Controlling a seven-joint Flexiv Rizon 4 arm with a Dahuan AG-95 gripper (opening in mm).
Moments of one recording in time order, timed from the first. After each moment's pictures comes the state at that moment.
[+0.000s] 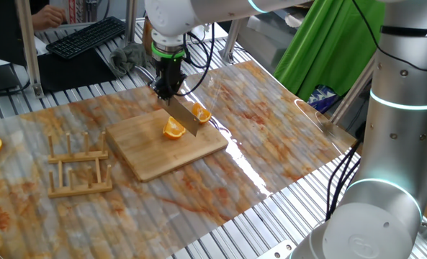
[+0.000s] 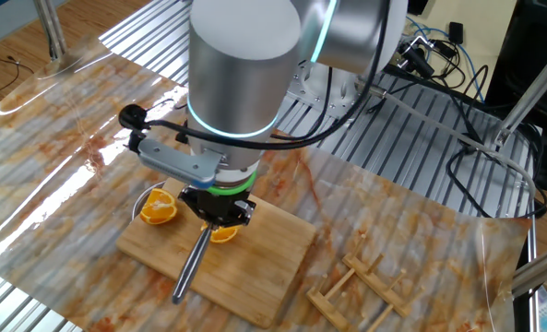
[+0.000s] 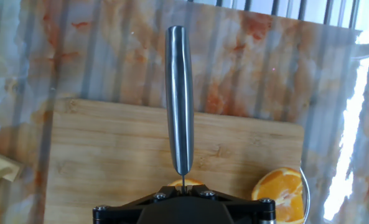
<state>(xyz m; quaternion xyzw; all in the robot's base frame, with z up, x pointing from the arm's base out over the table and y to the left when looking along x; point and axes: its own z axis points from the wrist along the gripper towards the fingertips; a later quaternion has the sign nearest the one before) 0.614 0.022 0.117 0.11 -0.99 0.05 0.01</state>
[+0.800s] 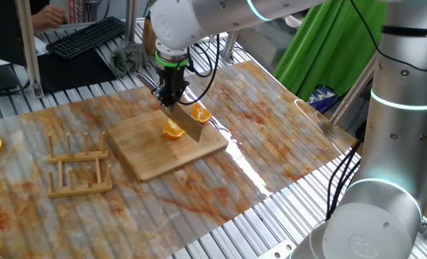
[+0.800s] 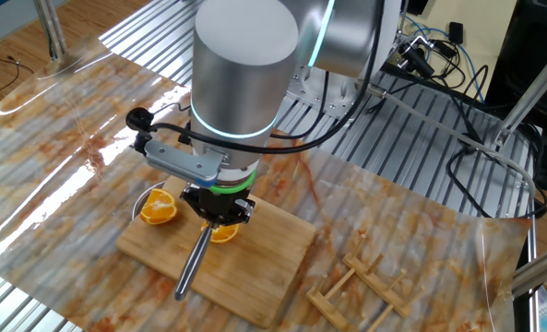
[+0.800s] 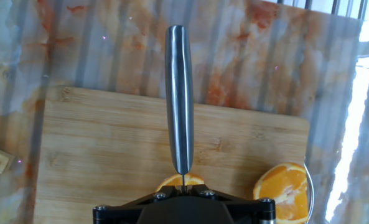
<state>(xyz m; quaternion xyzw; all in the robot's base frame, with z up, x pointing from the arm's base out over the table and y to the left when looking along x) 0.605 0.017 0.100 0.11 -0.99 0.05 0.01</state>
